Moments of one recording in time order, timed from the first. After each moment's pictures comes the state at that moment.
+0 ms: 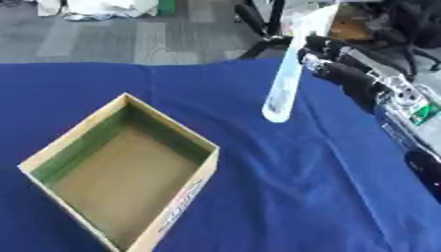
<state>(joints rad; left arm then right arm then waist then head) -0.26 0.48 0.31 -1.91 0.47 -0.03 0.15 -0.41 -0.88 0.08 -1.73 -0.49 0.31 -0.01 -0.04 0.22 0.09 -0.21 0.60</state>
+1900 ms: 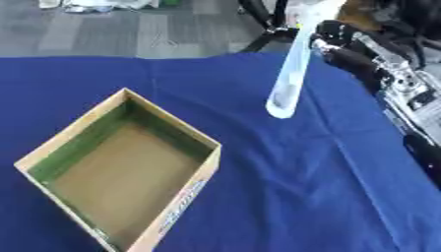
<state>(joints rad) -0.26 0.47 0.31 -1.90 0.47 -0.04 0.15 -0.50 -0.88 0.08 -1.59 -0.42 0.29 -0.05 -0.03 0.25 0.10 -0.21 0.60</state>
